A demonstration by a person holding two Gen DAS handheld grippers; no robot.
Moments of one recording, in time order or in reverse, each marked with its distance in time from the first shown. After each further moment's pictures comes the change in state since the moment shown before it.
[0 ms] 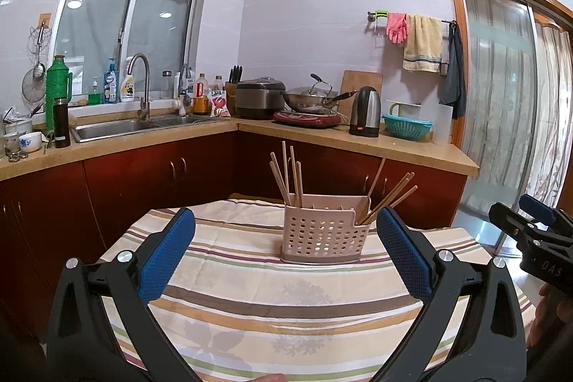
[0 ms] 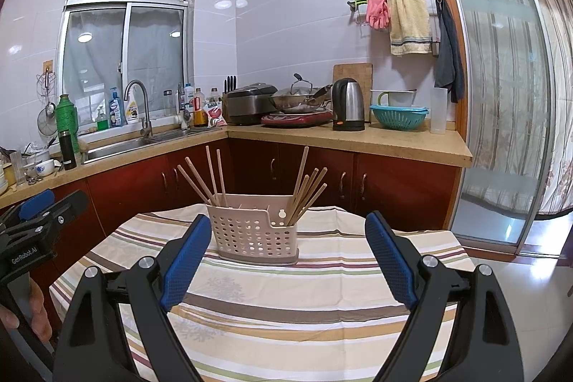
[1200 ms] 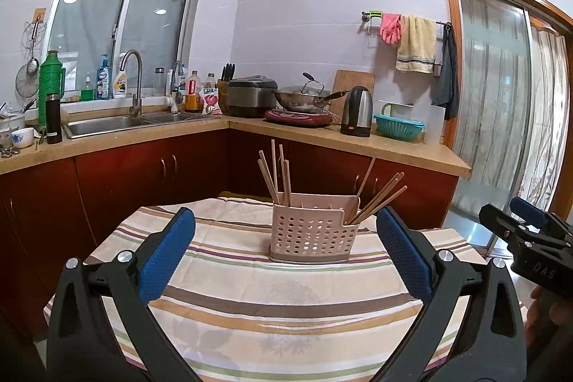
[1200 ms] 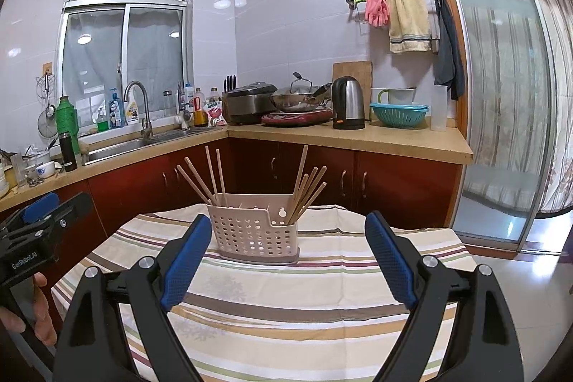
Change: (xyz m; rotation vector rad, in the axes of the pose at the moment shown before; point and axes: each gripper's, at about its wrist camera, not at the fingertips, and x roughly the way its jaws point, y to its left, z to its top) left arm 0.002 -0.006 -0.004 -0.009 -0.005 -0.035; right arm 0.002 -0.001 0.000 0.002 0.000 0.002
